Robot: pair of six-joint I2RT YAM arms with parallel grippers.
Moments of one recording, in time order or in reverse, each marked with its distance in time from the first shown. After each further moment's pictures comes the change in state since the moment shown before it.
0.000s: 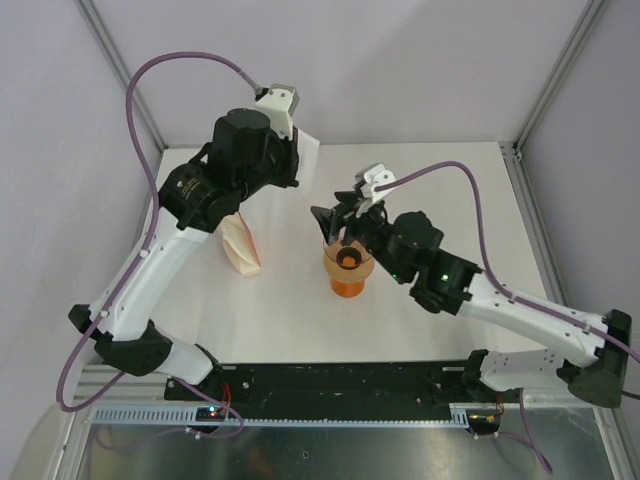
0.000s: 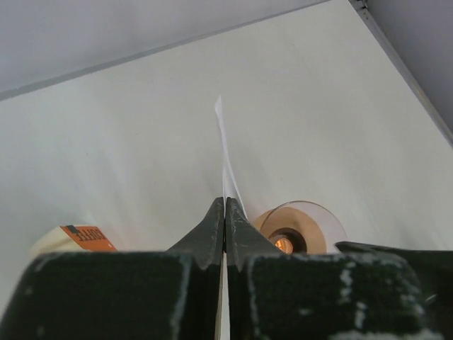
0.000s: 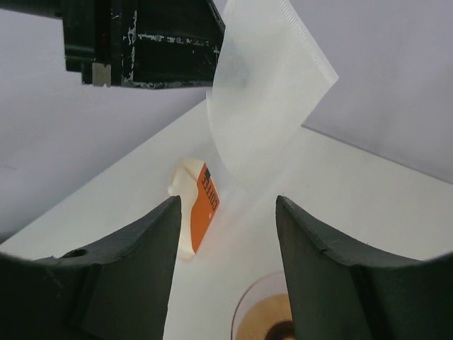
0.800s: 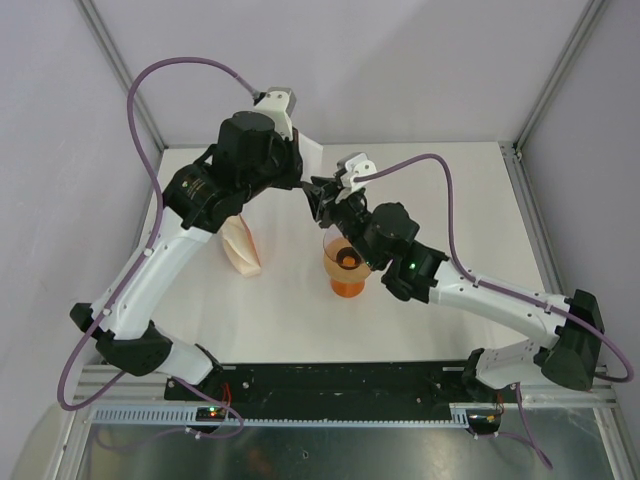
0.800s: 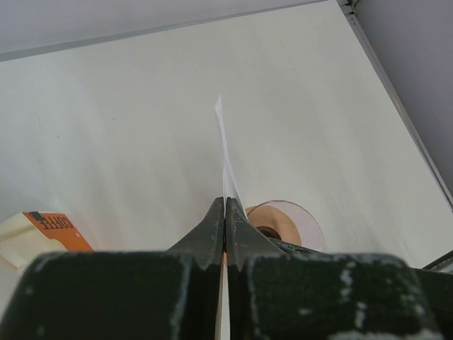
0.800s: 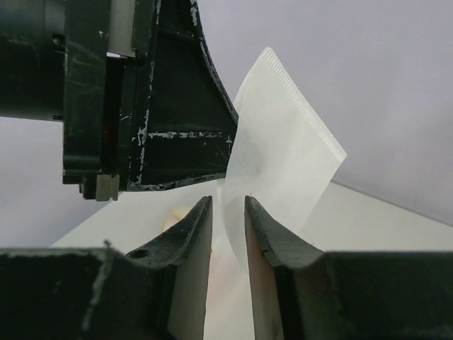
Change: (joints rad) left arm -0.003 0.003 -0.030 0.007 -0.004 -0.143; right arm -0.005 0.202 0.058 0.285 0.056 -0.069
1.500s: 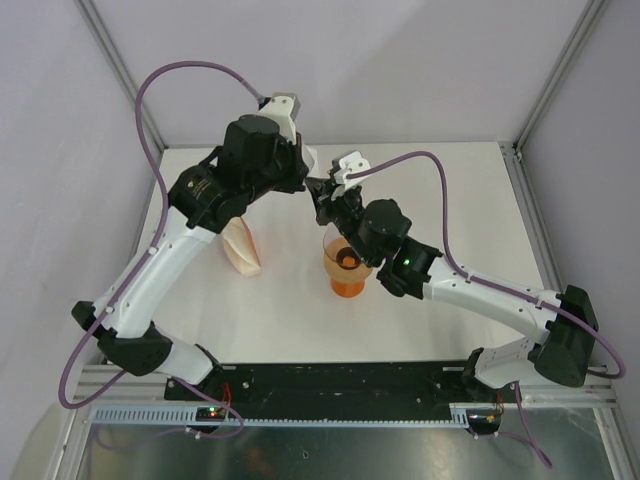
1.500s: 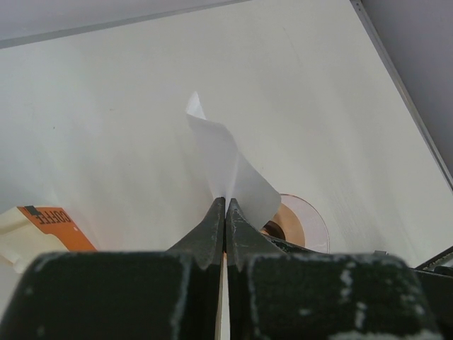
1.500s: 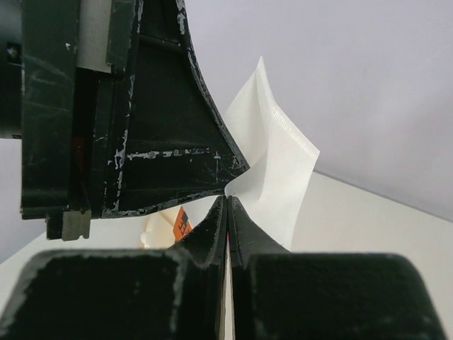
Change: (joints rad) left arm 0.000 0.000 -0.034 0.002 0.013 -0.005; right arm -0.025 0.042 0.015 -0.007 0.016 -0.014
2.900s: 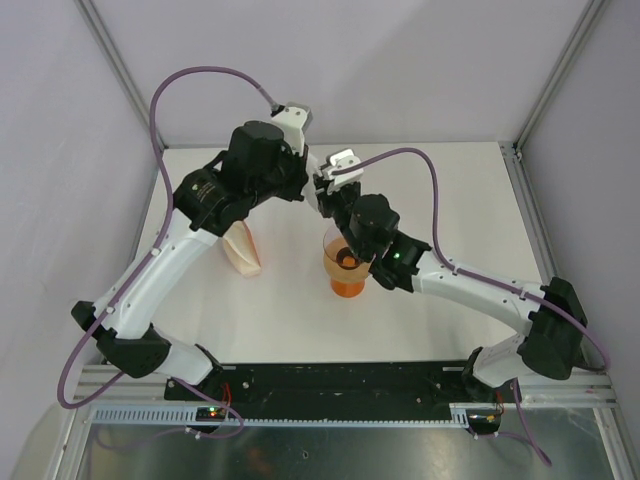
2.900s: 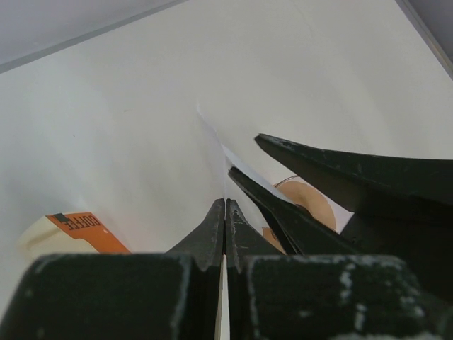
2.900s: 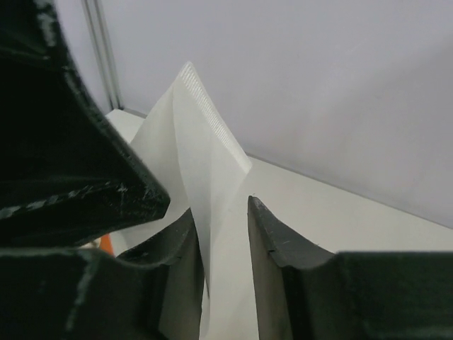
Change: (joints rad) left arm -0.011 -0.013 -0.048 -0.003 0.019 0.148; right arm -0.030 0.058 0.010 -0.006 0.129 -0.121
